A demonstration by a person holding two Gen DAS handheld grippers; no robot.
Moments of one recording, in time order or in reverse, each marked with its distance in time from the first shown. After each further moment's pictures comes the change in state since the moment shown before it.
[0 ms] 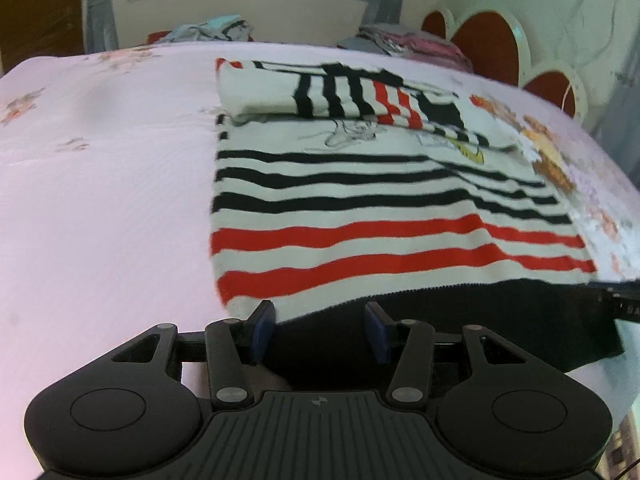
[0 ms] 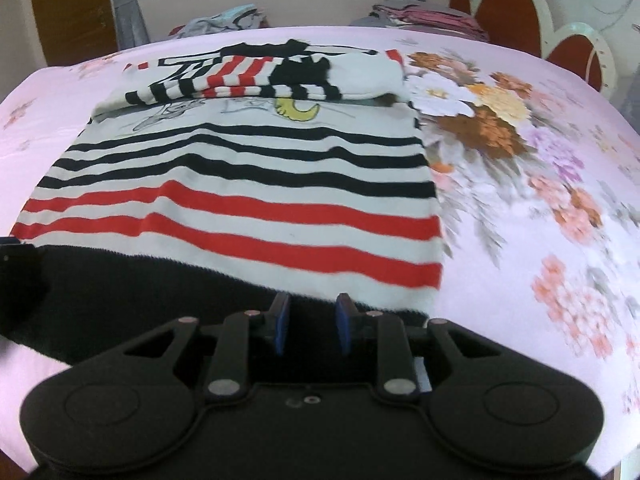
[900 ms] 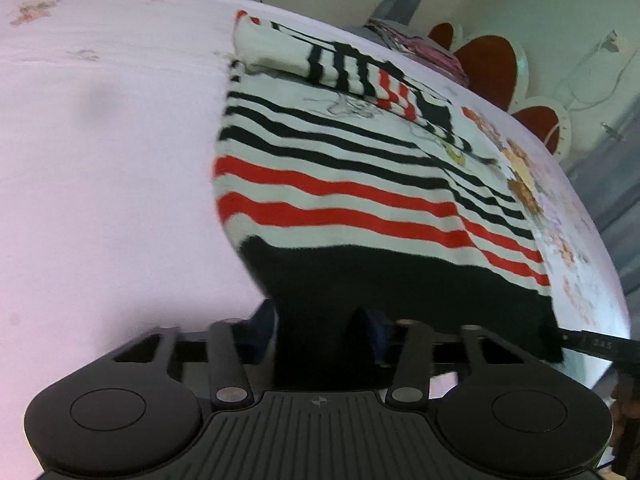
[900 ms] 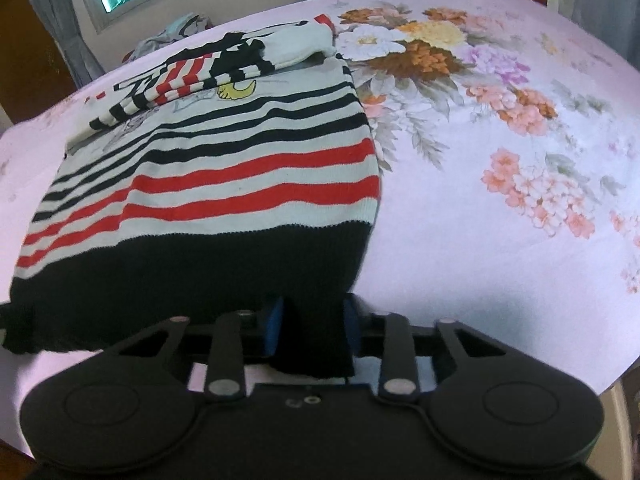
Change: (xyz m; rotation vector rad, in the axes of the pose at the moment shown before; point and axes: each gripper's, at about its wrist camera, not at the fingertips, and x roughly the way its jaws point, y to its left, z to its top) left arm -0.002 0.020 -0.029 -0.190 0.080 -0.163; right arm -0.013 -0.037 -0.034 0.255 0.068 0.045
